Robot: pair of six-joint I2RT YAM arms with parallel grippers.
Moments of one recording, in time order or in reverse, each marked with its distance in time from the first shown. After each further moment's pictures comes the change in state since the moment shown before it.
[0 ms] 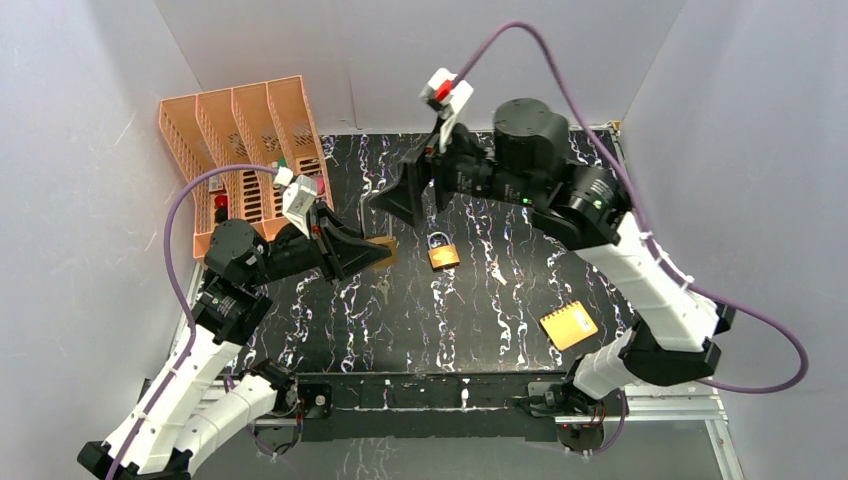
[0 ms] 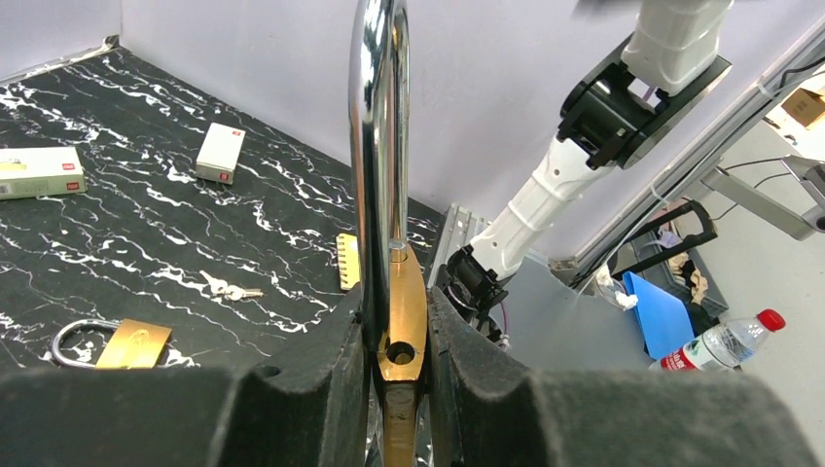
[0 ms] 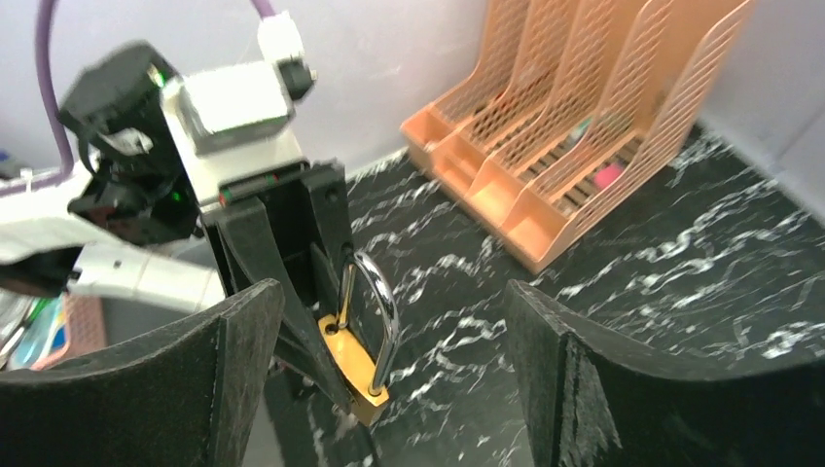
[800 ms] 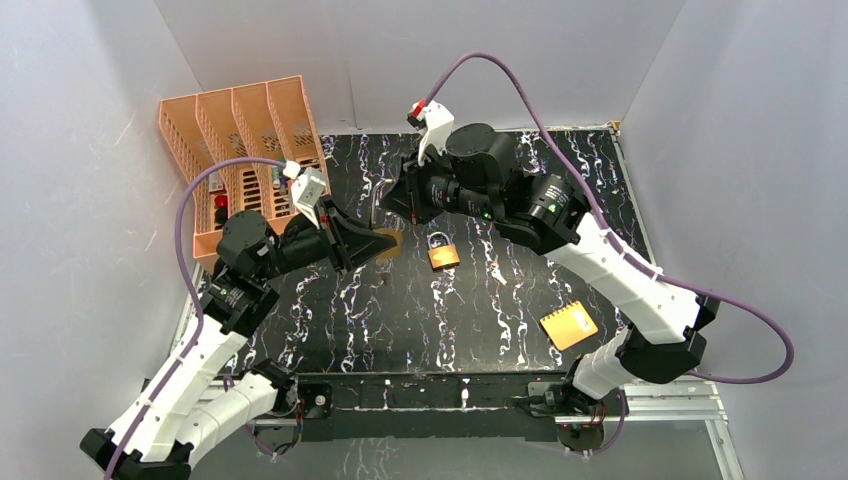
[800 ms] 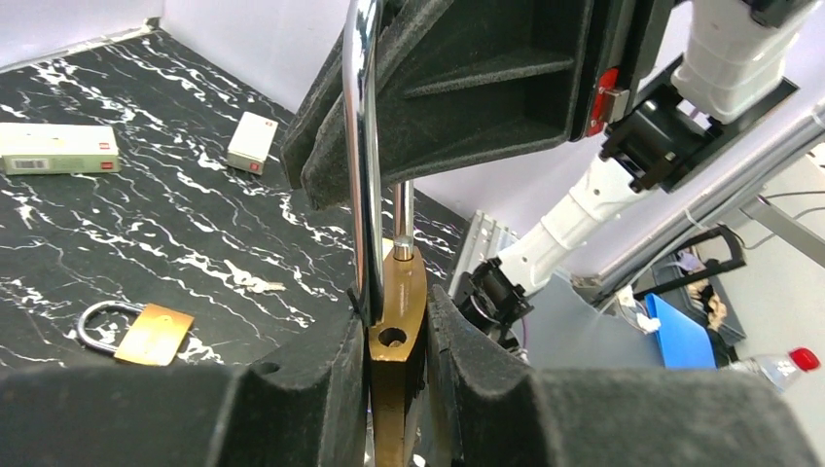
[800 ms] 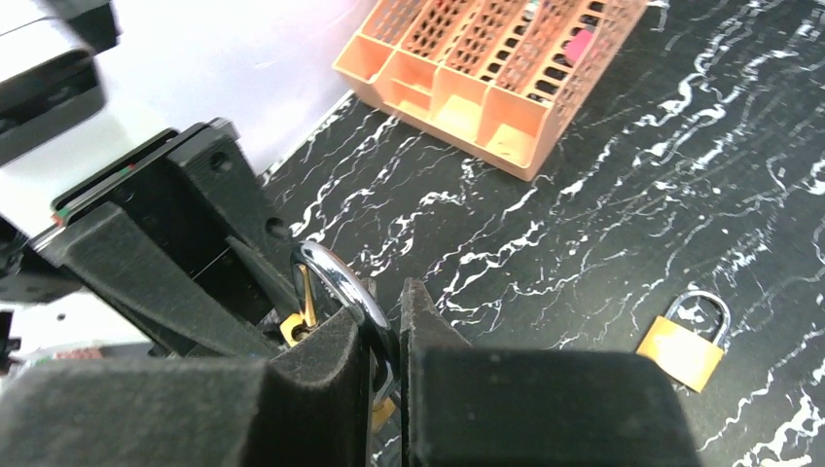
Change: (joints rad) left arm -0.003 0.050 0.008 -0.008 -0.064 0.009; right arm 0.024 0.038 -0.153 -0.031 0.151 0.201
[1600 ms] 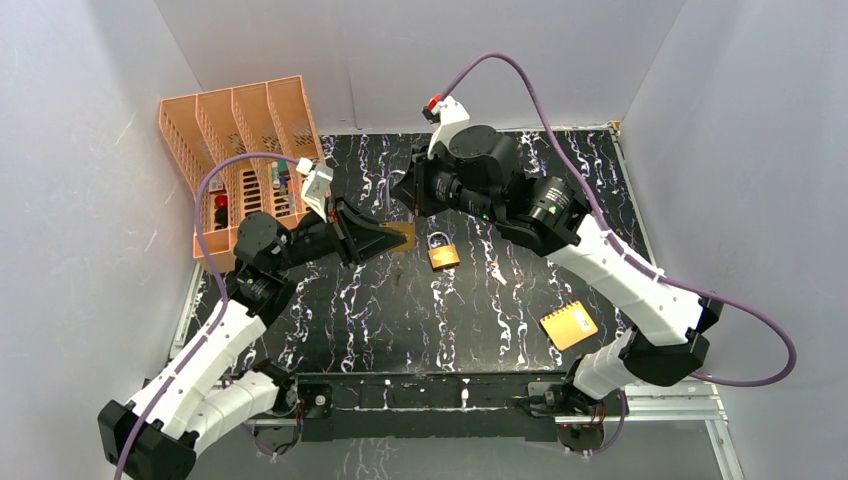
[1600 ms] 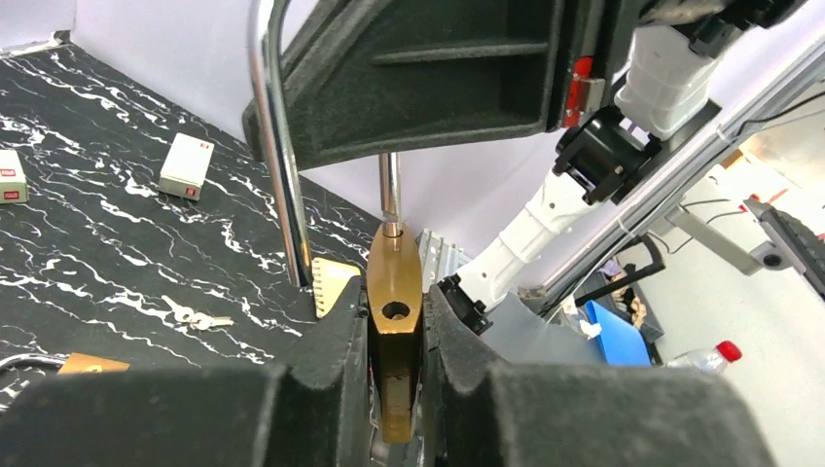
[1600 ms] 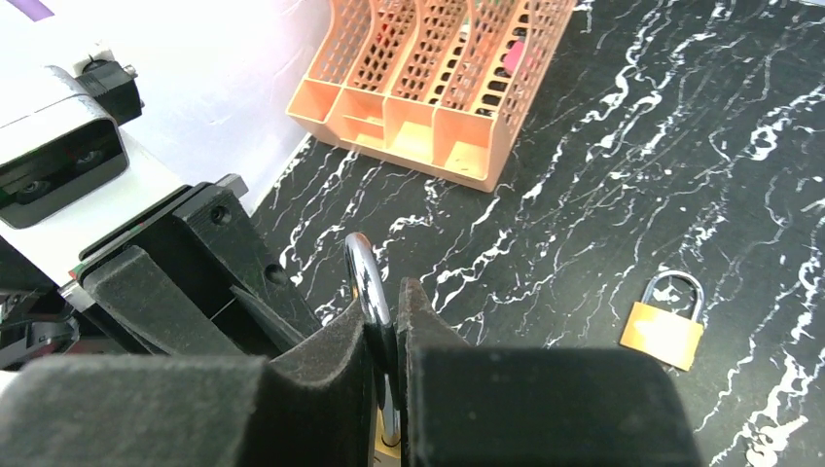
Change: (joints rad) left arm 0.005 0.083 -0.134 0.388 0.115 -0.179; right arm -0.008 -0.020 -0.061 0.048 0.159 0.112
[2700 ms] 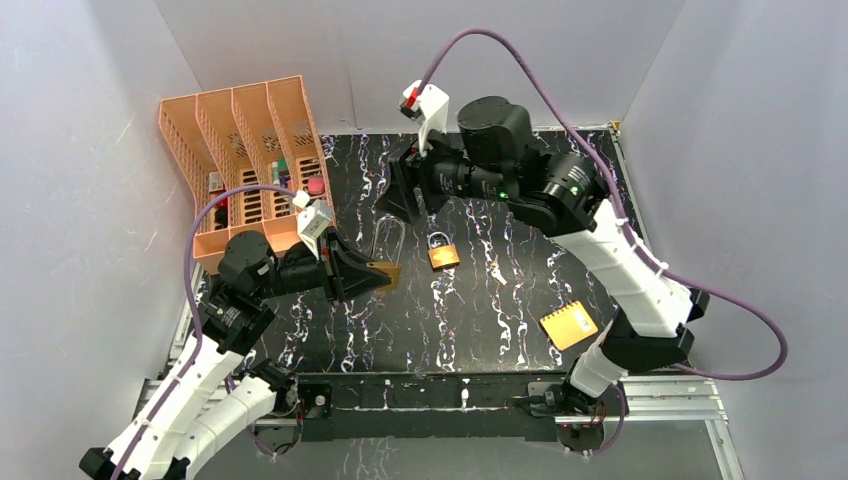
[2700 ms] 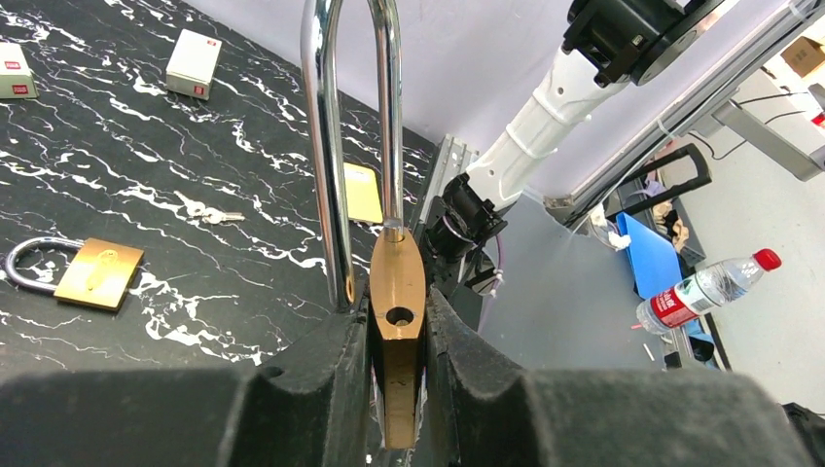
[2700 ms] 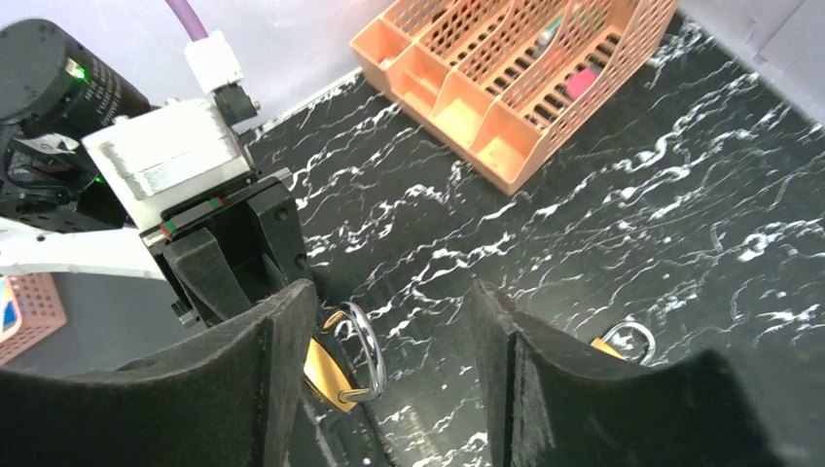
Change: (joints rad) left arm -0.009 -0.201 0.003 -0.466 0.021 0.224; right arm -0.009 0.107 0.359 -0.245 -0.247 -0.319
